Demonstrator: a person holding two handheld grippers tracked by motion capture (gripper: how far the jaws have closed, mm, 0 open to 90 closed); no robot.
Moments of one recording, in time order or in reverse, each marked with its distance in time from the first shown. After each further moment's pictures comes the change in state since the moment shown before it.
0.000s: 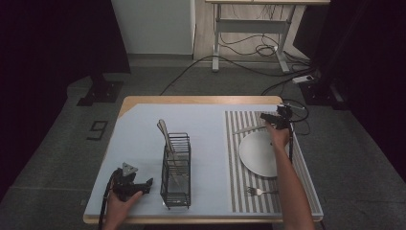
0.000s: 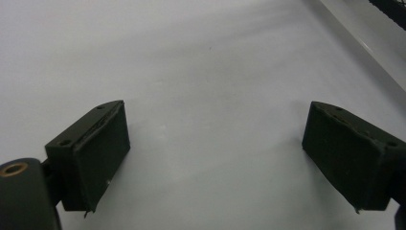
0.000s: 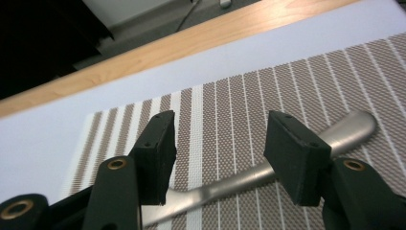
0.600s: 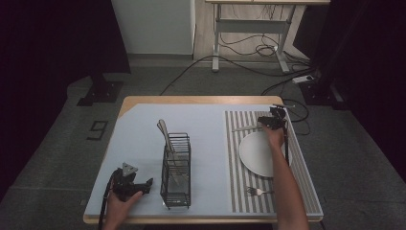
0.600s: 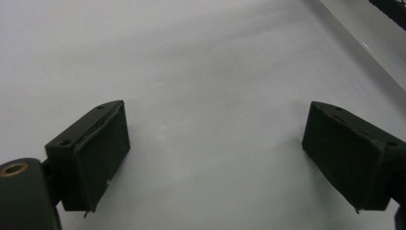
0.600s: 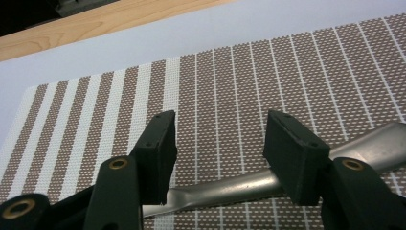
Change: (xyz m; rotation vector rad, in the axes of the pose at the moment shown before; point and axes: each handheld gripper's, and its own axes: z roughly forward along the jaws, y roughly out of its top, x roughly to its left) left arm 0.000 0.000 0.000 0.000 0.001 0.001; right arm 0.002 -0.006 0.026 0.102 -0.104 -0.062
